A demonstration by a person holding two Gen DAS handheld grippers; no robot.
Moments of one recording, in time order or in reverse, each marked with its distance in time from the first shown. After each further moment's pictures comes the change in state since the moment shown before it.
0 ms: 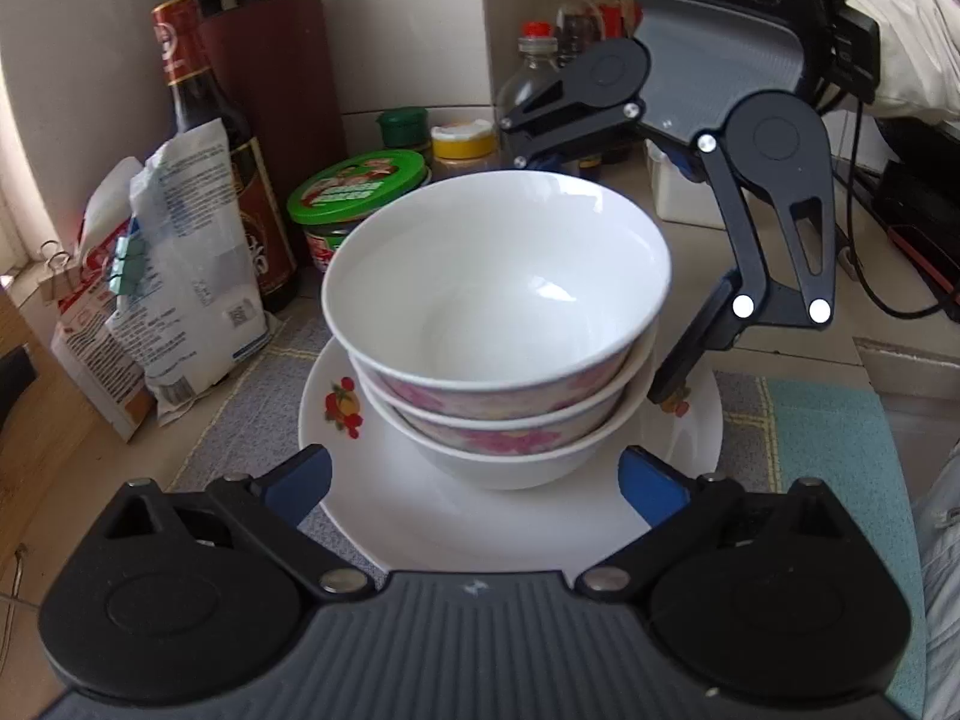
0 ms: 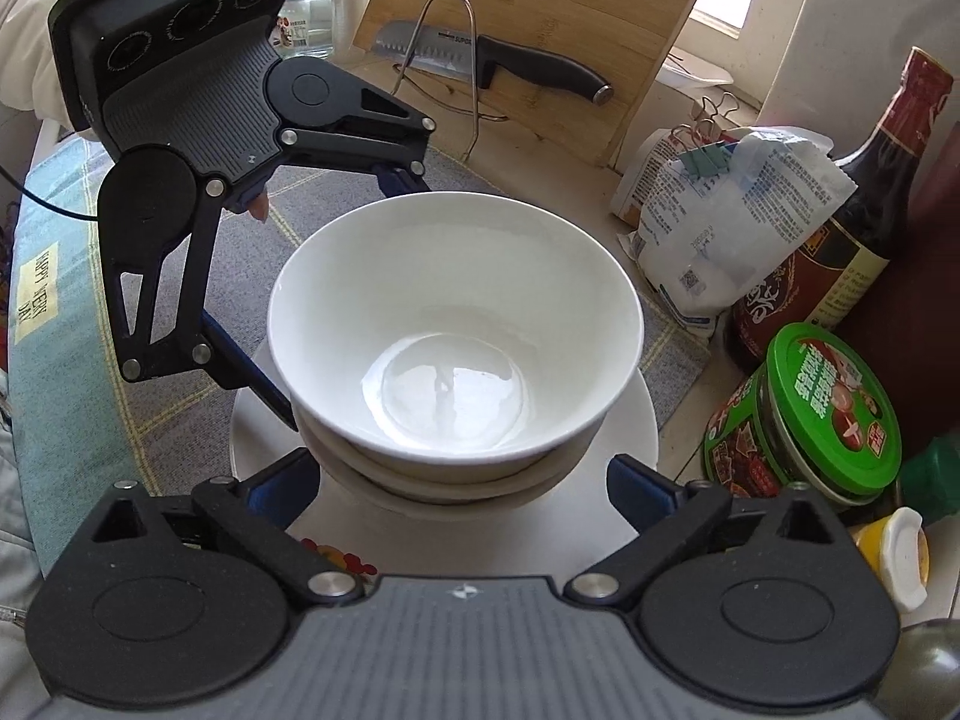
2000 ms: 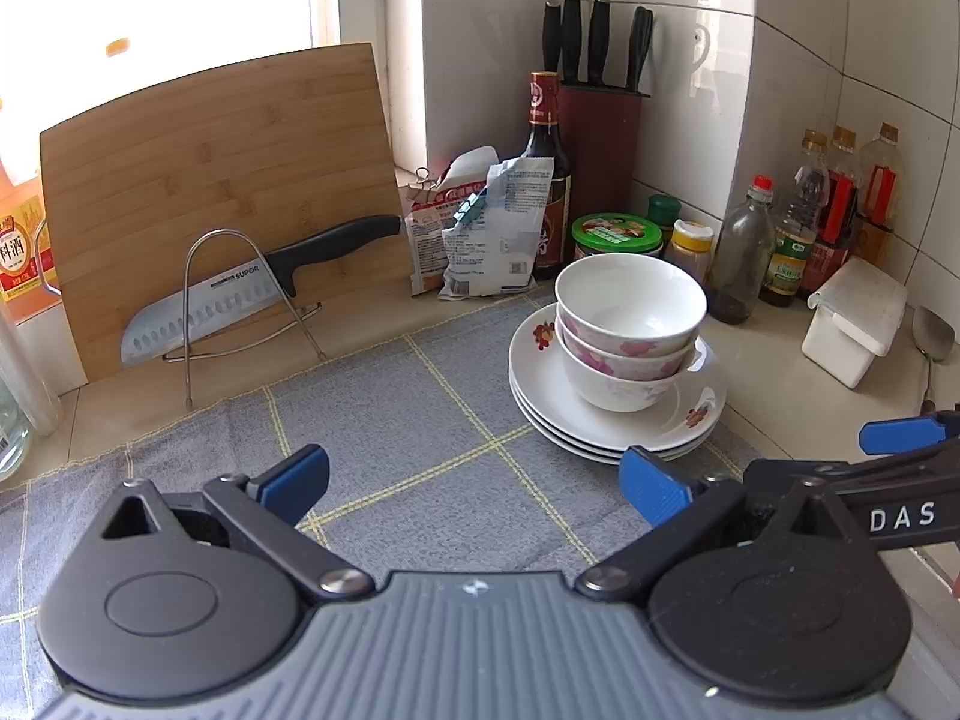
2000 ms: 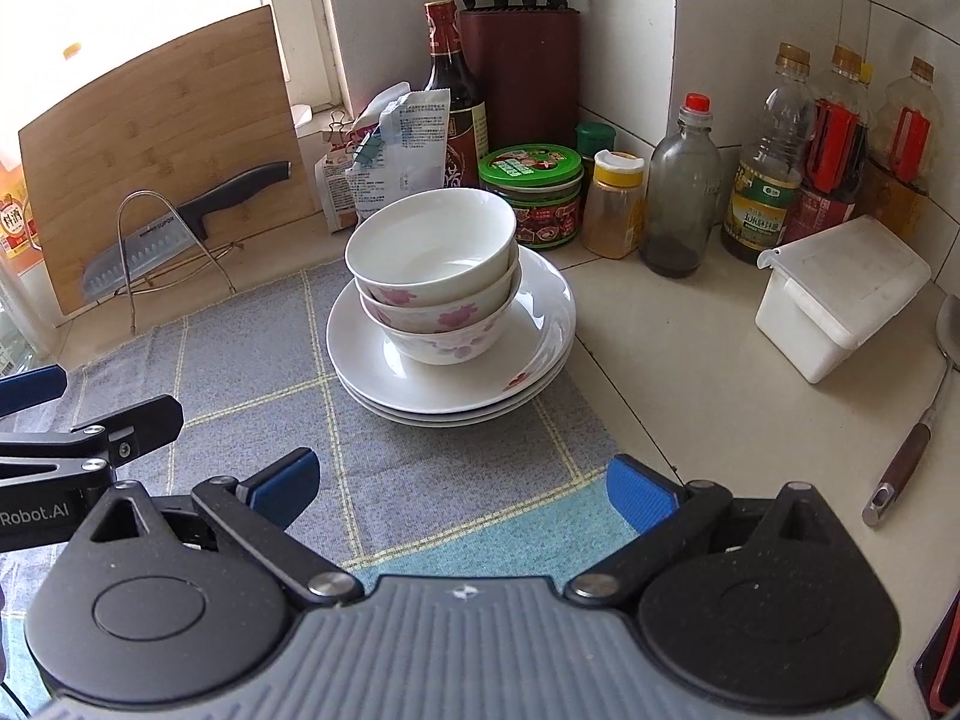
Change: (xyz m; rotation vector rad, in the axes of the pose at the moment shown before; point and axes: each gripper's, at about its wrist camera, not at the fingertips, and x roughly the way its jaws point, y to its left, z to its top) left arm -0.165 -0.070 -0.039 -0.531 -0.029 0.489; right arm -0.077 0.197 0.008 1.031 -0.123 -0.600
